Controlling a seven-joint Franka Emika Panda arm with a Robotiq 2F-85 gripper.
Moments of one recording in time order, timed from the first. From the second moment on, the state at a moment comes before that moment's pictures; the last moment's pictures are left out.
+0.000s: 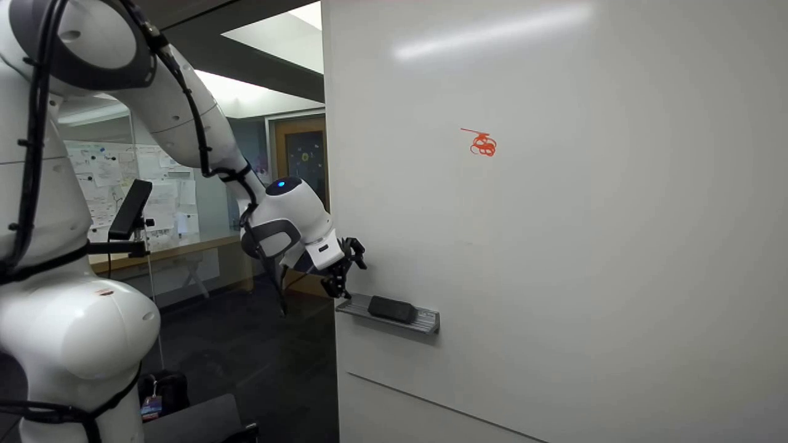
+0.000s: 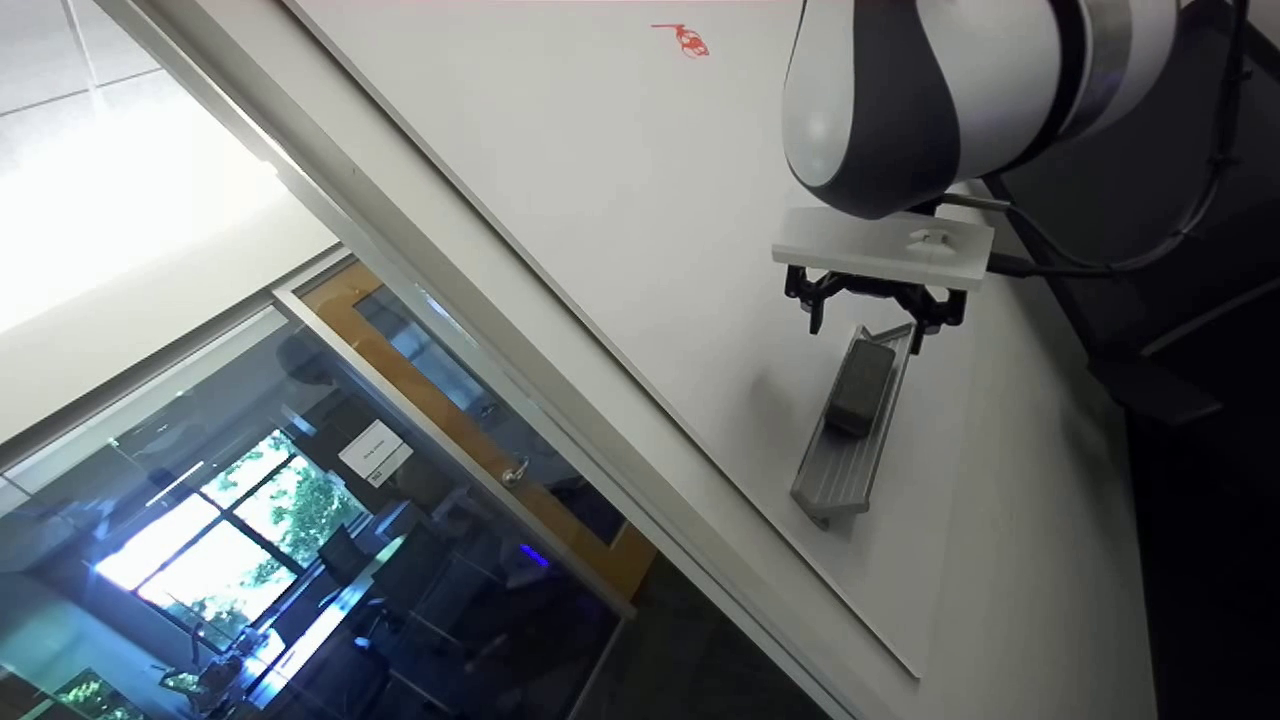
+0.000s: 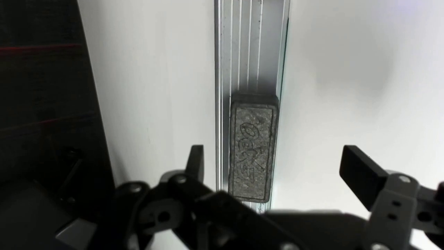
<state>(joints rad) 0.56 -0.16 -0.07 -2.72 0.77 3.27 0.80</state>
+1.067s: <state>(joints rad) 1.06 -0.17 -0.67 -2.72 0.76 3.27 0.69</state>
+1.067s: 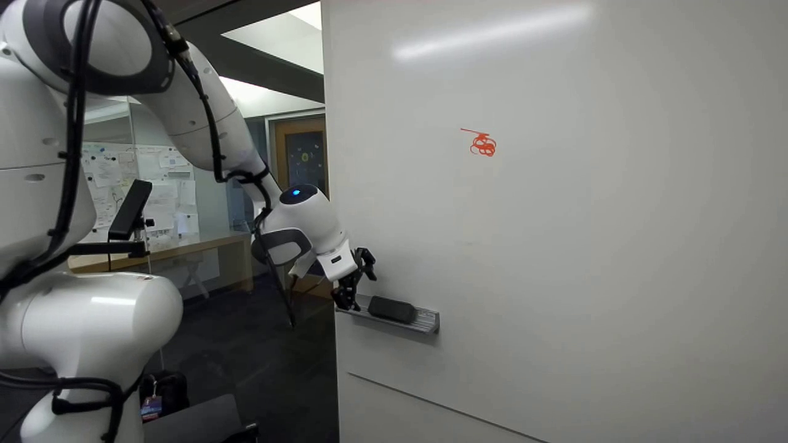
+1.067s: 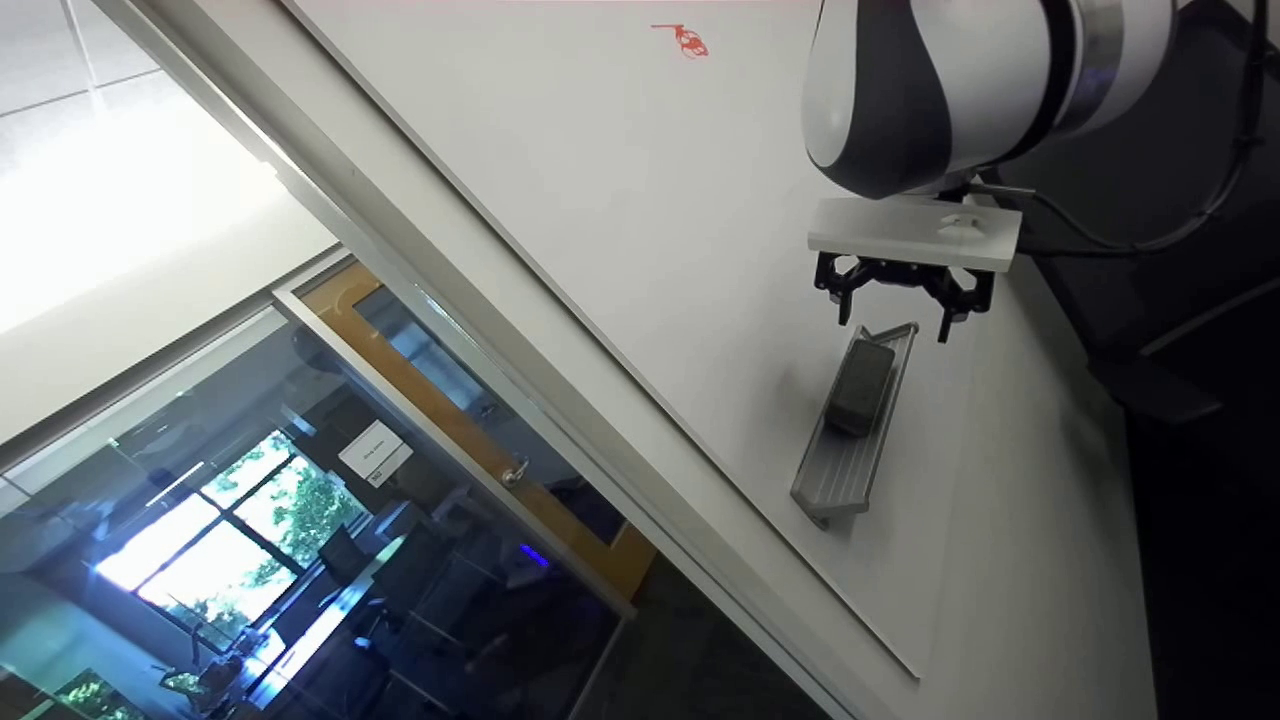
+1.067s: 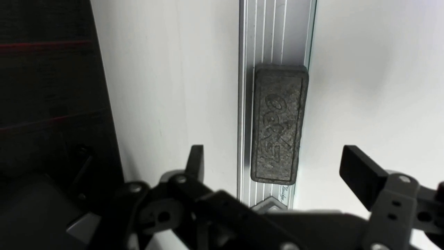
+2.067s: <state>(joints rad) 1.39 -0.23 -1.05 -2.76 0.58 3.30 0.61</state>
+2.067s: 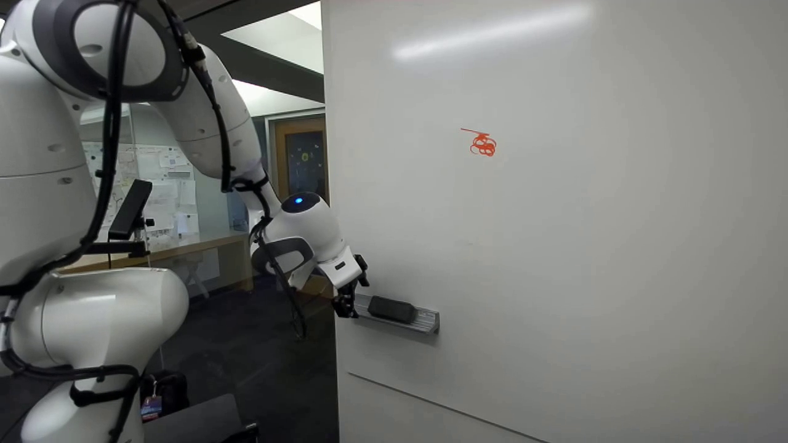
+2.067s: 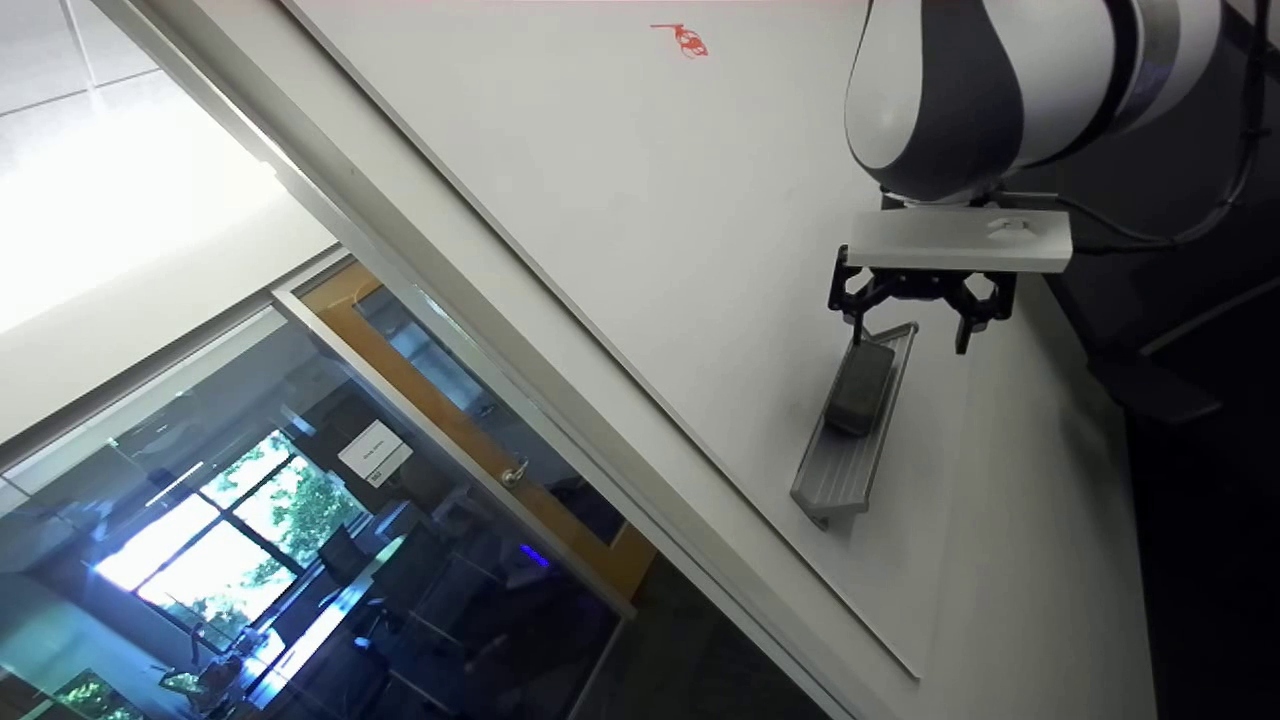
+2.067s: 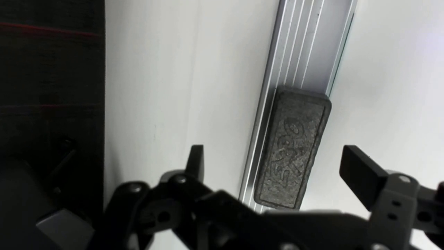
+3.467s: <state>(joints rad) 1.79 -0.29 -1.48 -2.73 0.50 3.44 0.67</state>
